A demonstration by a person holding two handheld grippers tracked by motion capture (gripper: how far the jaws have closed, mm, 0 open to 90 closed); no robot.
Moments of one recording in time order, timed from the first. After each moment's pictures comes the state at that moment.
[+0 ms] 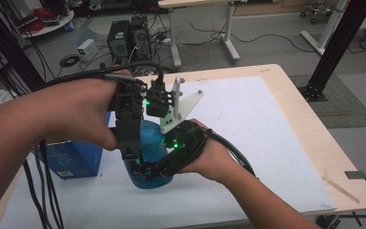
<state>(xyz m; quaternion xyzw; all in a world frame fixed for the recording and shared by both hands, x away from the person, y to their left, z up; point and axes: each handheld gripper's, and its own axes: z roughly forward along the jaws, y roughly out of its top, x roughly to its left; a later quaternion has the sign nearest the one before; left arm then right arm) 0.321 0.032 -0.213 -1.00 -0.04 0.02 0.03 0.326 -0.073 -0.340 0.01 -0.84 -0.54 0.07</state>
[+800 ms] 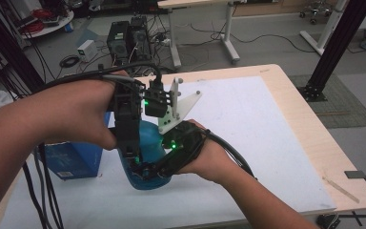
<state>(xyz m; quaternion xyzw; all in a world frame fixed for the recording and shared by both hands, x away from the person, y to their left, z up) 0.321 0.033 -0.212 -1.00 -0.05 0.01 0.03 0.325 -0.071 -0.340 0.01 -0.84 -0.54 0.07</state>
